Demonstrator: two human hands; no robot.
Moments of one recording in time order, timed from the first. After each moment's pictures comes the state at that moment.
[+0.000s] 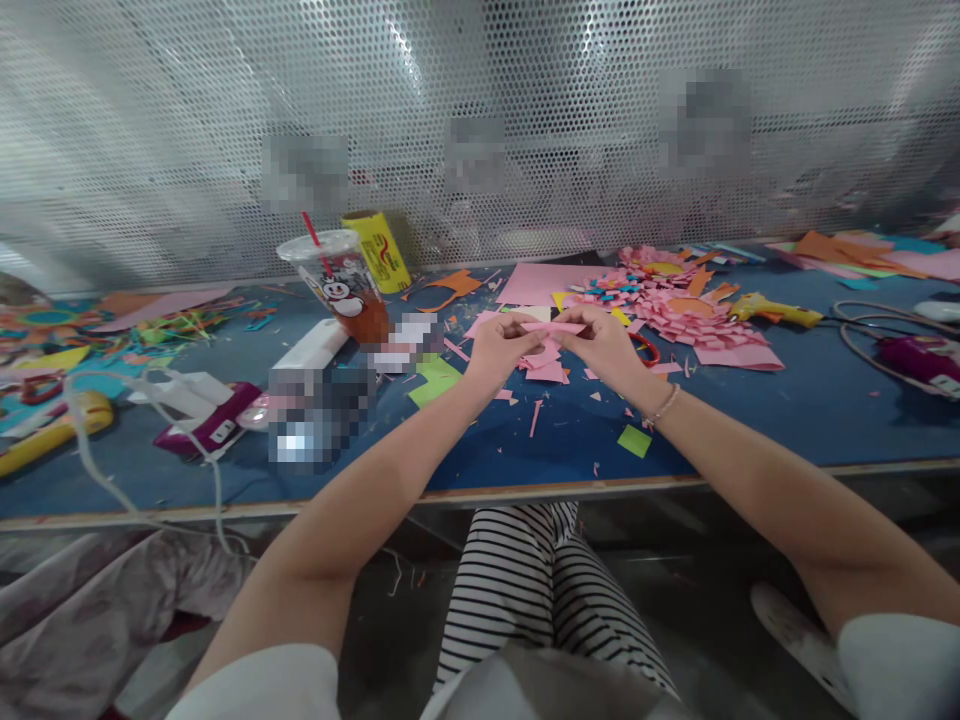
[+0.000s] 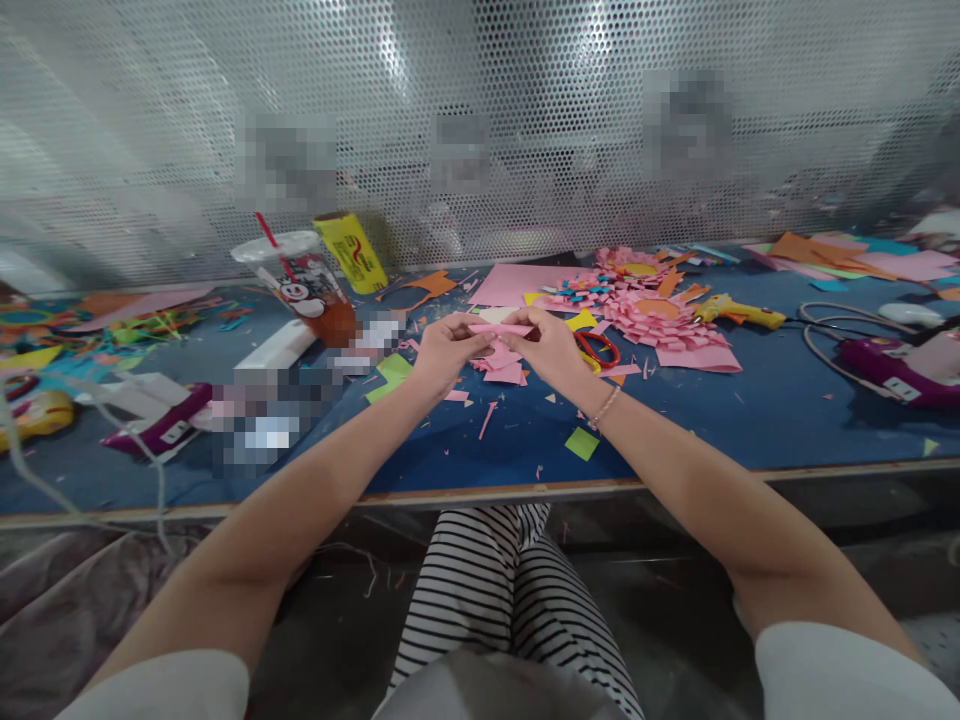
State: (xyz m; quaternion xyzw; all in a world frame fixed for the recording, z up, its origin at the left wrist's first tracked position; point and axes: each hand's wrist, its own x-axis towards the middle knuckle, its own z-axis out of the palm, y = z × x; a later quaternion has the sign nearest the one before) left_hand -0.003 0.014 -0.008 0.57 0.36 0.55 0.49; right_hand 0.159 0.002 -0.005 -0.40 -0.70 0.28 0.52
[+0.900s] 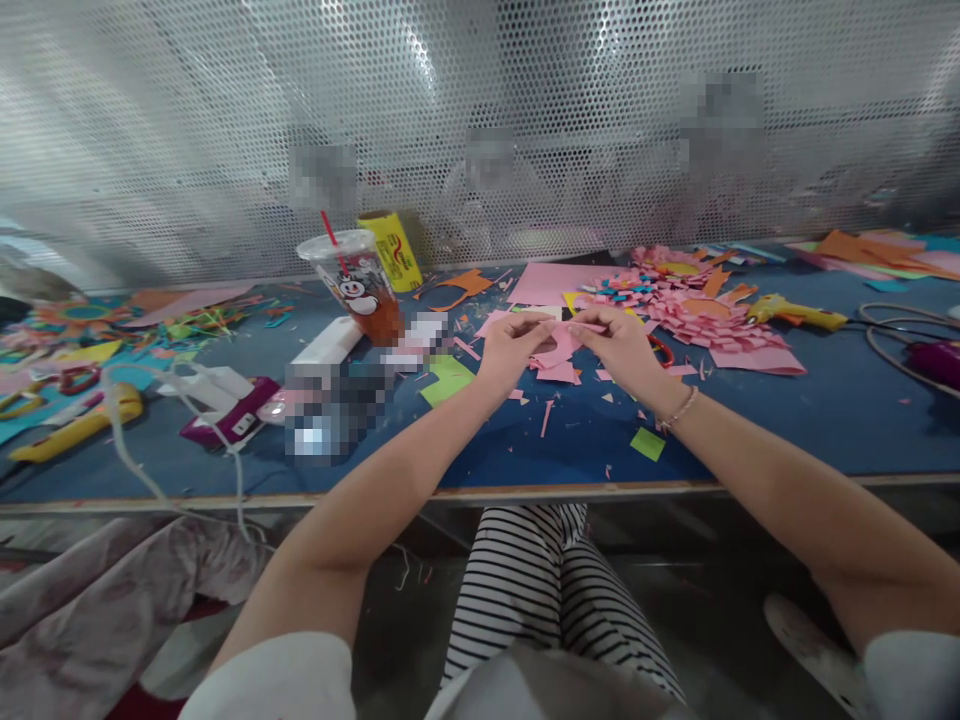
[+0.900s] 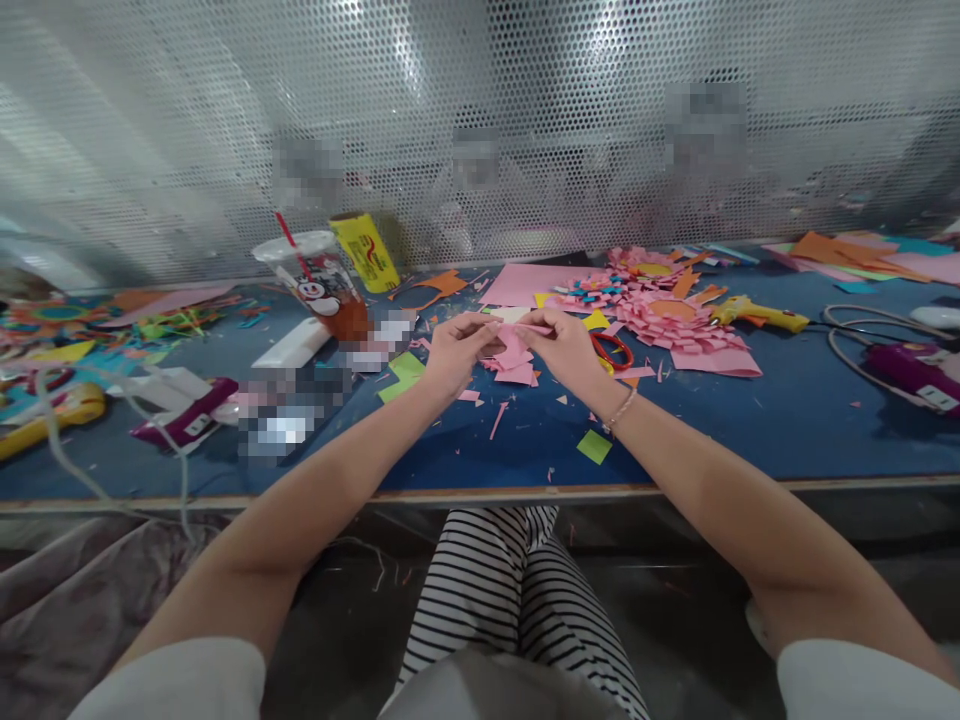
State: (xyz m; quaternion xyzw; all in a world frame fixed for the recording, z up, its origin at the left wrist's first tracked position) left_hand -0.002 0.010 -0.005 0.55 0.33 0.57 0.51; right_hand 0.158 -0.001 -0.002 -0.41 -0.69 0.26 0.53
